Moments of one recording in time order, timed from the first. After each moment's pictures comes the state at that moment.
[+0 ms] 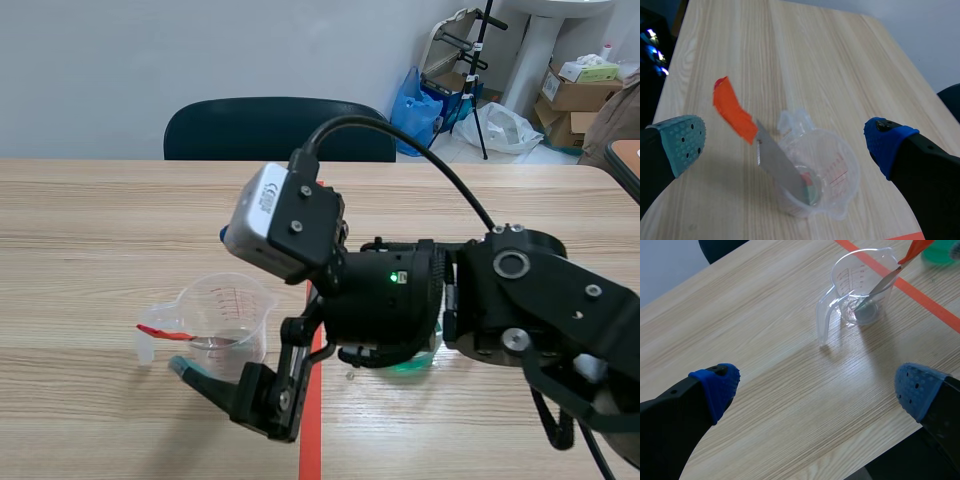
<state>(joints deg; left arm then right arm) 80.4 -33.2 -30.1 117.8 -10.7 -16.5 -26.4 4.5 24.1 -40.3 94.8 -2.3 35.7 10.6</state>
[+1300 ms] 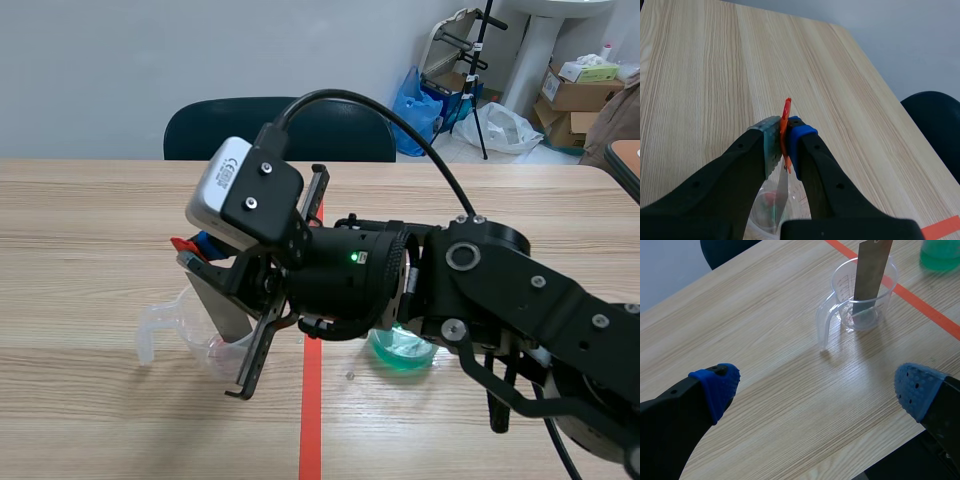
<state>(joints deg) 80.4 -33.2 -30.1 117.6 -11.0 -16.5 -28.2 6.7 20.2 -42.2 92.7 -5.5 27.9 10.6</state>
